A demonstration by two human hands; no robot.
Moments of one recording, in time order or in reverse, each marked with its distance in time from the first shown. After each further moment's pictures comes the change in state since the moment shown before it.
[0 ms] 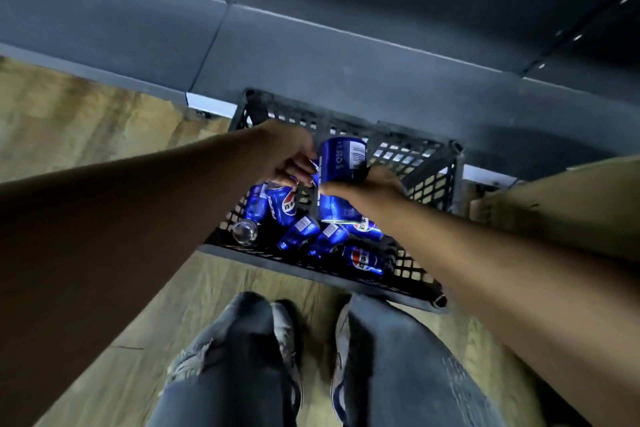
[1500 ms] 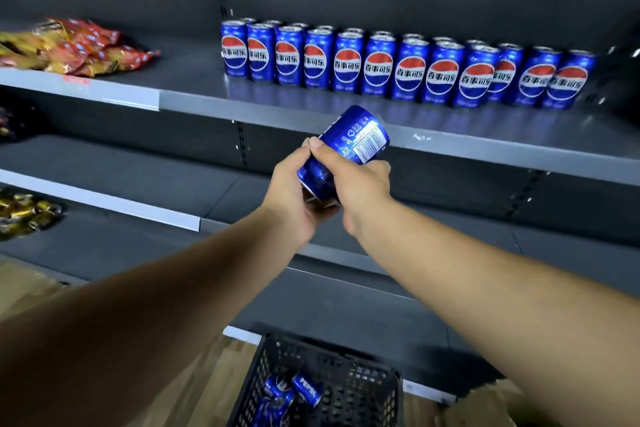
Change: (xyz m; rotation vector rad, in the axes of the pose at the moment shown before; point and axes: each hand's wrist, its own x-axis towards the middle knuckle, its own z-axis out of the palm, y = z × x) left_hand -0.444 0.303 -0.085 -0.986 -0.063 0.749; right_hand -0.315 -0.442 -0.264 0.872 0.227 -0.425
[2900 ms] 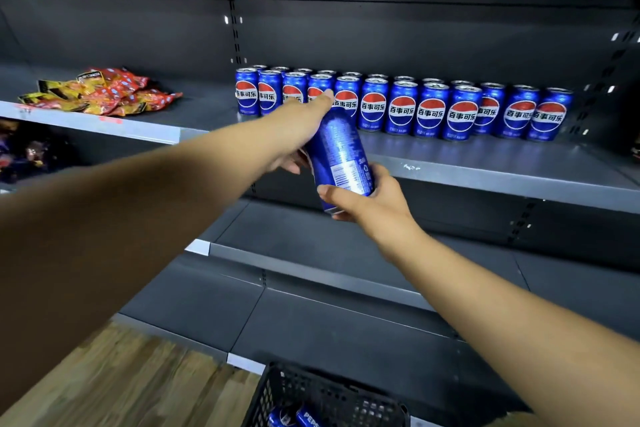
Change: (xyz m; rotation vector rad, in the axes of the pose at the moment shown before) left_hand -0.027 0.093 0.061 1.158 0.124 0.292; right_hand -0.029 -0.029 -0.048 -0.250 -0.361 -0.395
